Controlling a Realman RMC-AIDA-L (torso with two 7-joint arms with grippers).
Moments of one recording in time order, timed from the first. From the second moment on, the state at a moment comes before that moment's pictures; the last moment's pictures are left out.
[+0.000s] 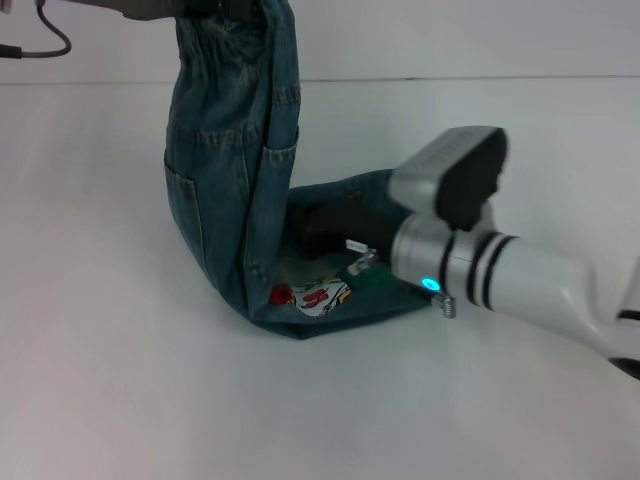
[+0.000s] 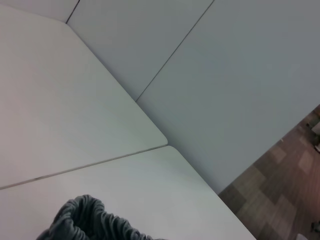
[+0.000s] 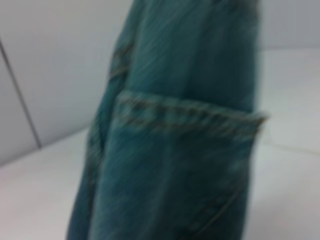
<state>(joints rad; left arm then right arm) -0.93 -1.91 0.58 0.88 2.18 1.72 -2.39 0.88 2.10 0.05 0.28 -2.14 -0.73 0.67</state>
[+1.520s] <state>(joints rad) -0.93 -2.10 1.09 0.85 2.18 1.42 -2.36 0.67 2.08 0.49 -0.06 -2.05 -1.07 0.77</state>
